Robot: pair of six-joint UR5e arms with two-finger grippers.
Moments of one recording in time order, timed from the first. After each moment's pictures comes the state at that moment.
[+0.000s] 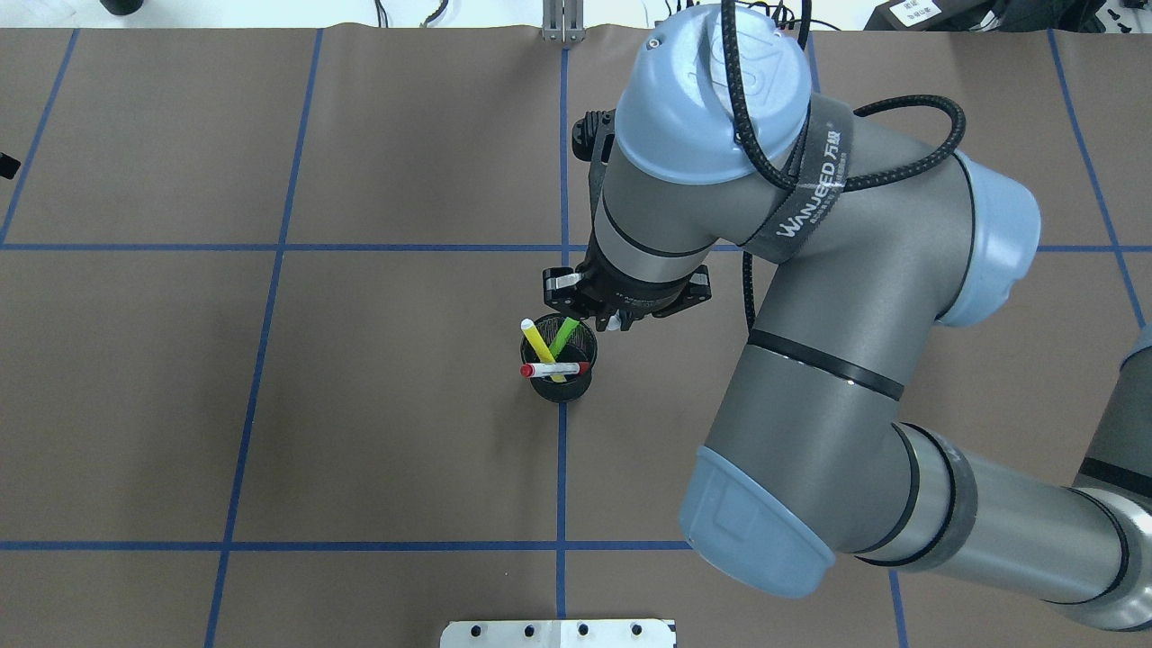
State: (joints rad) left arm -1.35 -1.75 -1.67 -1.74 -2.37 -0.11; right arm 0.57 -0.73 1.99 -2.05 1.91 1.12
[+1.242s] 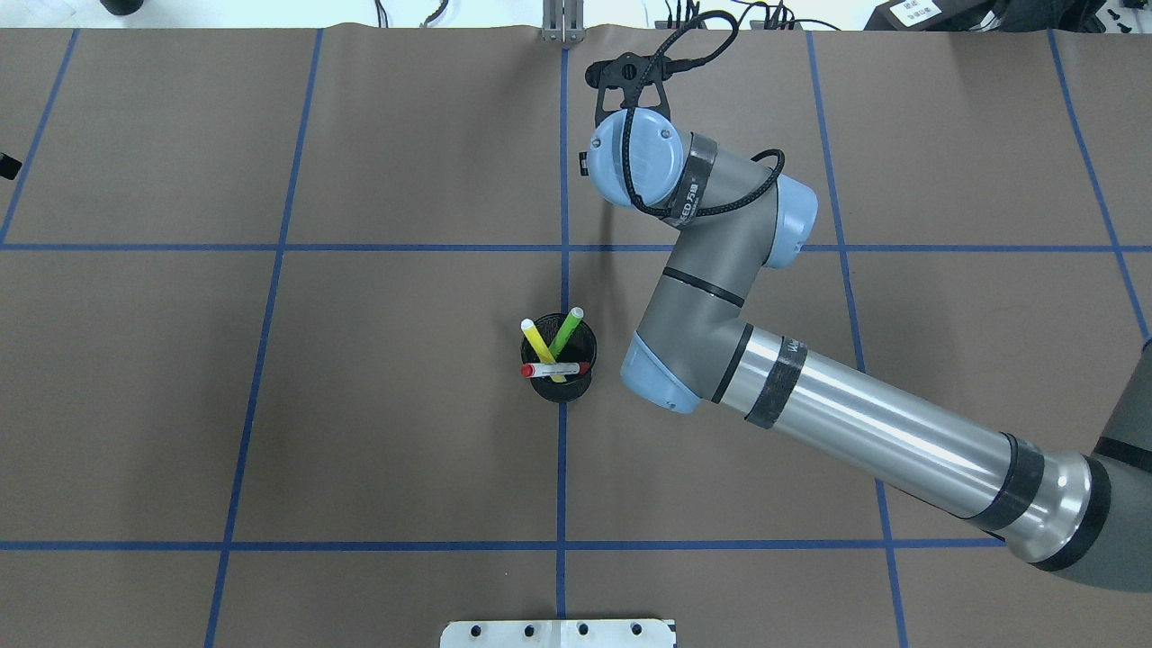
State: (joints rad) left arm -1.34 -1.75 -1.67 -1.74 -2.37 -0.11; right arm 0.62 -0.73 1.31 -1.30 1.35 1.06
